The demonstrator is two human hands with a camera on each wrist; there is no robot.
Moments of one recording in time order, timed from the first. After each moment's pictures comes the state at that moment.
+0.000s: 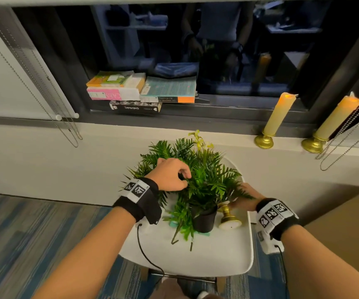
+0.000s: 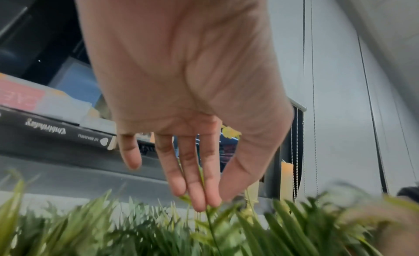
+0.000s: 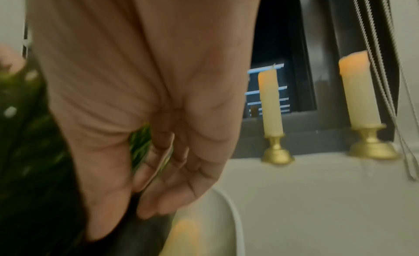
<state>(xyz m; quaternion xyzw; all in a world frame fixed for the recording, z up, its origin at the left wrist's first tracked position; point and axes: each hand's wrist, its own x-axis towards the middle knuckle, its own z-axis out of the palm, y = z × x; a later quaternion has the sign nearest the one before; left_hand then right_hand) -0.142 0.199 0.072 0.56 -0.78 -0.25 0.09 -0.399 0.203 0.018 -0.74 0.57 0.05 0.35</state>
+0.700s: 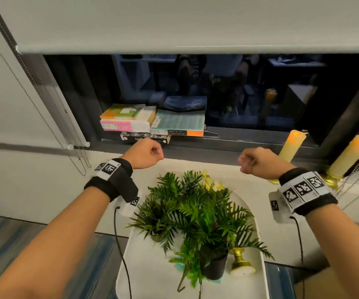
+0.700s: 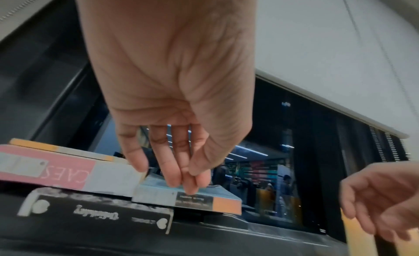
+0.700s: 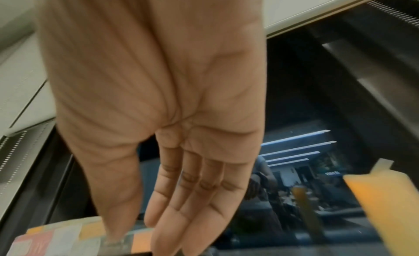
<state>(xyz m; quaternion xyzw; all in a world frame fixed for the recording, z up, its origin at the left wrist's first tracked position) -0.052 0.109 0.163 0.63 -0.73 -0.20 0.18 -0.394 0.092 0.155 -0.79 0.57 -0.10 0.22</state>
